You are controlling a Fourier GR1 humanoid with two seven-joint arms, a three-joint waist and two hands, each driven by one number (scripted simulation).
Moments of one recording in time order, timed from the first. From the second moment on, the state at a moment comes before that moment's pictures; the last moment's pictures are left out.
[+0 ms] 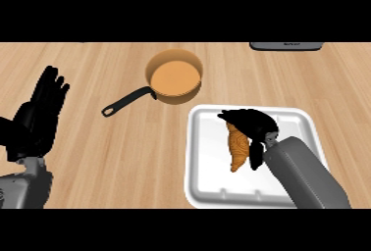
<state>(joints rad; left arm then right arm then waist) -0.19 0.24 0.10 -1.64 0.11 0.15 0.23 -0.51 -0.24 0.39 -1.10 0.93 0.52 0.02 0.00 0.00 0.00</state>
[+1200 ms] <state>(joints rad) -0.25 0.20 0.09 -1.60 0.08 0.12 0.23 -0.48 -0.04 0.68 -1.22 0.95 0.42 -0.02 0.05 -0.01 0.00</state>
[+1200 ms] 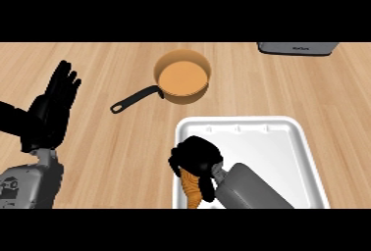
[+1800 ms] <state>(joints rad) -0.25 0.21 0.10 -1.59 0.08 0.12 0.24 -0.53 0.00 0.92 -1.65 0.67 0.07 0.49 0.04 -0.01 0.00</state>
